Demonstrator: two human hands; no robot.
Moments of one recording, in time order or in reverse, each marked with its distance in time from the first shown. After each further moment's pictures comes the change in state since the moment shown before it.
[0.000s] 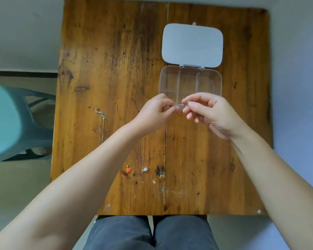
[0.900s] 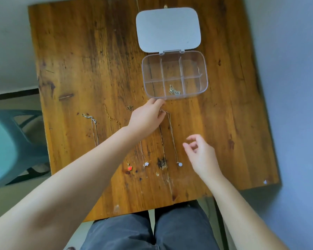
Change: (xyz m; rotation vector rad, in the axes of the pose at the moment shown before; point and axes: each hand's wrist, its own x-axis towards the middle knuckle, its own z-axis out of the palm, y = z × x) left_hand -0.005 -0.025 0.030 0.476 -0.084 0.114; right_hand -0.085 0.121 0.066 -0.543 0.536 0.319
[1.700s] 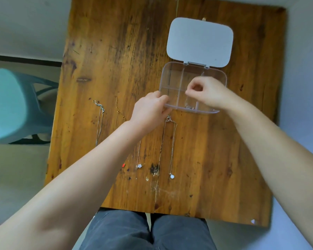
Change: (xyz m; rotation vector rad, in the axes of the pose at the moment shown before) left_hand 0.010 0.007 -0.021 0.083 0.240 -0.156; right_hand 0.164 -0.126 -0.078 -0.332 -0.400 -0.478
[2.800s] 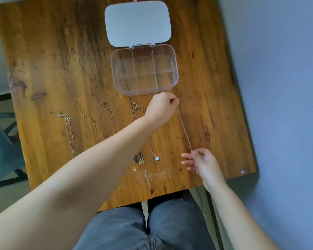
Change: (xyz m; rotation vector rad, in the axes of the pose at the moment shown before) left_hand 0.001 0.104 0.046 -0.490 -0.379 -0.093; right_hand -0.218 0.068 0.169 1.175 0.435 0.745
